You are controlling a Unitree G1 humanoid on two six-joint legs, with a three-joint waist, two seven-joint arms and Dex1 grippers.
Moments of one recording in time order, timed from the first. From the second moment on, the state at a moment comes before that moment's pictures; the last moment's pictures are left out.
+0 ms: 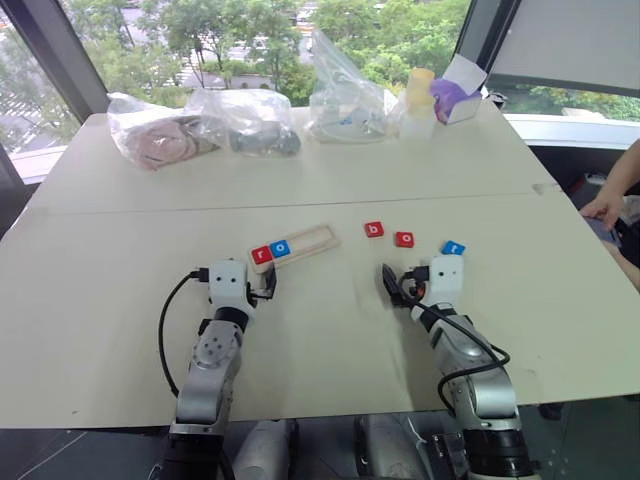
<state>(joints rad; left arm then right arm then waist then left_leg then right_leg) -0.03 0.04 -0.01 -0.14 -0.03 0.20 -0.06 -0.06 -0.11 -0.04 -0.19 0.12 0.39 0.12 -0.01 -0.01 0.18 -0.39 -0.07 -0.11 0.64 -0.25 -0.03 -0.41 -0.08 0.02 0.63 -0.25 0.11</state>
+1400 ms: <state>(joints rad) -0.05 0.11 0.00 -0.13 -0.07 0.21 -0.14 -0.07 -0.23 0.00 -0.20 0.10 0.39 0.22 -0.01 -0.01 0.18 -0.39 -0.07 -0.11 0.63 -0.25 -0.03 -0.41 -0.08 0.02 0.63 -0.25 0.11</state>
